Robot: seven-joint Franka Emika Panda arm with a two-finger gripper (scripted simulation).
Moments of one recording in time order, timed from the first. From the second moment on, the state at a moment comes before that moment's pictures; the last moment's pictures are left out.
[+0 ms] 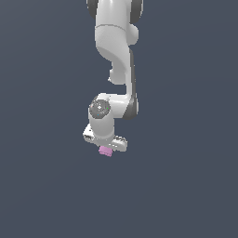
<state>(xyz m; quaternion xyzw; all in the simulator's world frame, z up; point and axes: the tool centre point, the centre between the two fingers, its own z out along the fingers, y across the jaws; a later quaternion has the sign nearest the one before) 0.035 -0.062 0.040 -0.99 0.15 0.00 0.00</state>
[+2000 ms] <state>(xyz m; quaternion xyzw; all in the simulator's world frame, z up) -0.100 0.005 0.097 -0.99 0.15 0.00 0.00</state>
